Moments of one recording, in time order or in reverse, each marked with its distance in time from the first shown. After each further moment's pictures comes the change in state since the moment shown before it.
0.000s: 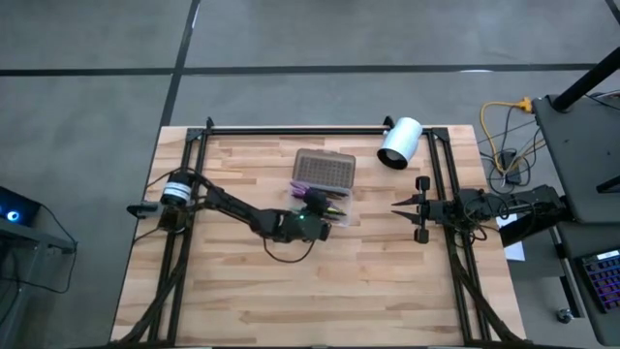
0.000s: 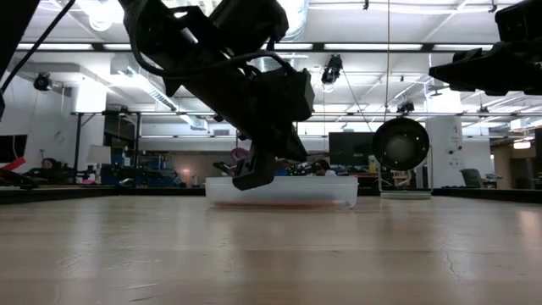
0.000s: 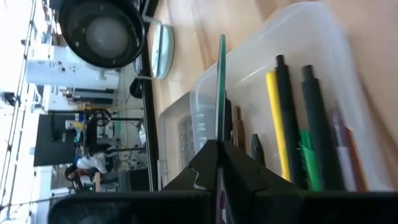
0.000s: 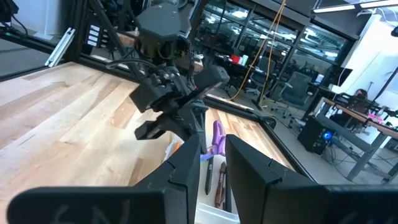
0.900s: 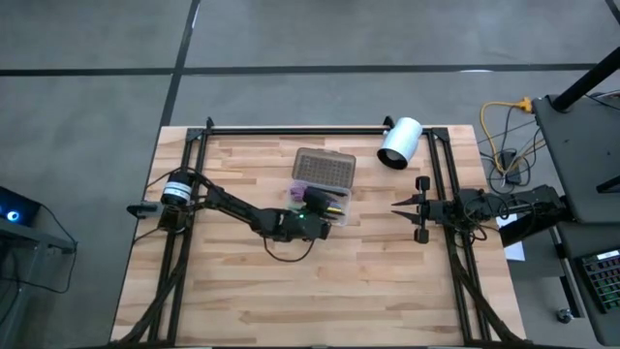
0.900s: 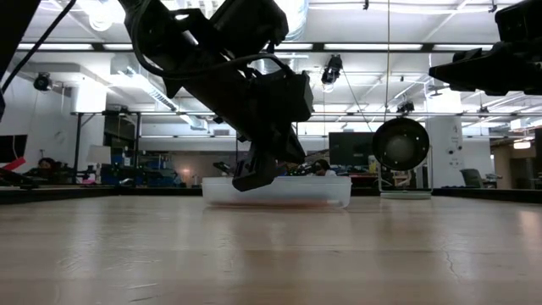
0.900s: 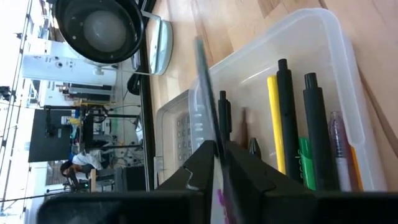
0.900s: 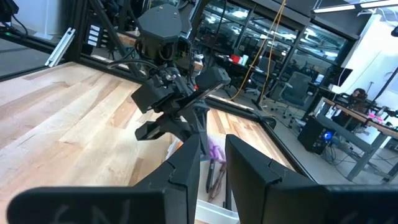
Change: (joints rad) left arm 0.010 0.000 -0.003 -0.006 0.002 -0.027; right arm 0.000 0.000 0.000 0.000 0.000 0.000
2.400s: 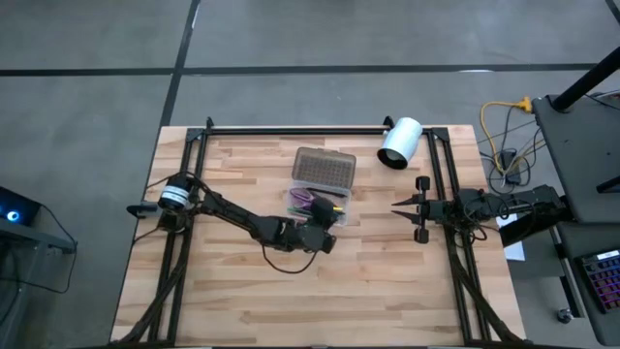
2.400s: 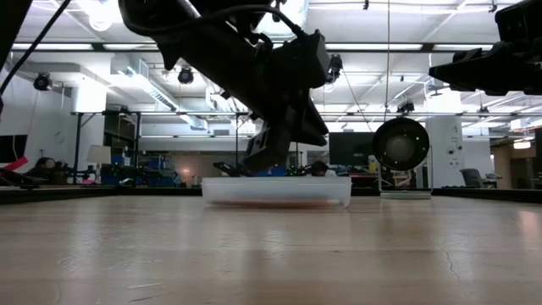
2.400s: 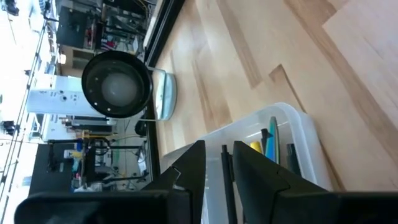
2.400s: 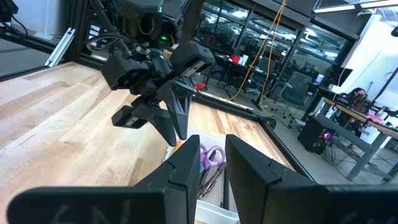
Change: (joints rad) left arm -0.078 -0.003 0.079 -0.014 0.042 0.049; right arm 0.000 0.000 0.000 0.000 0.000 0.000
